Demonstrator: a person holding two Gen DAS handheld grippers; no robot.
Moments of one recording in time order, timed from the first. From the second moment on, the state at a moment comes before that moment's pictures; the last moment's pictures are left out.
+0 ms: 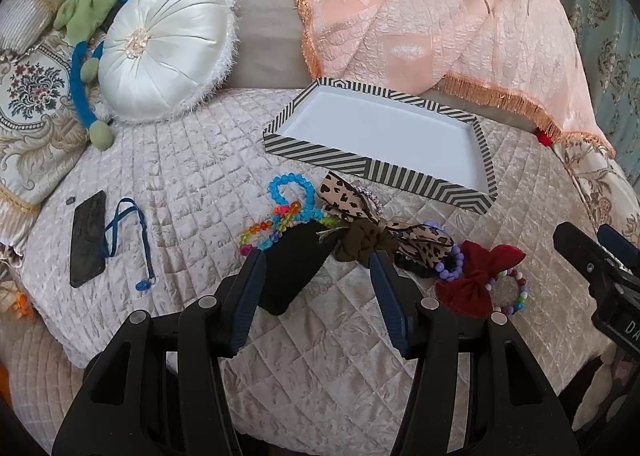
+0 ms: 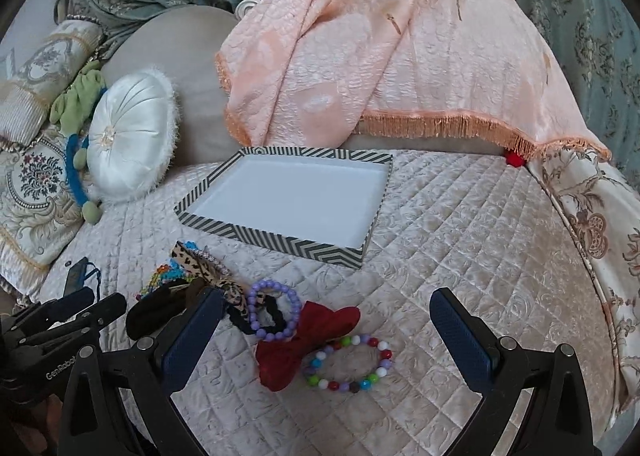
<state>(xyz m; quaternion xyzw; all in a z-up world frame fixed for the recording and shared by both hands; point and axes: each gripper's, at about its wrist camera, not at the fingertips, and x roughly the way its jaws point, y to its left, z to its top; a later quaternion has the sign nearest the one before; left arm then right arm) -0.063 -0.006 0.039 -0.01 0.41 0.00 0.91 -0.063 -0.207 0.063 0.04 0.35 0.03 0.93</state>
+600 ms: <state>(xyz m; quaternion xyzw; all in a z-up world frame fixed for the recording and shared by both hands) -0.068 -0.005 0.040 -0.01 0.40 0.00 0.91 -0.070 -0.176 0.072 -0.01 0.34 0.06 0.94</state>
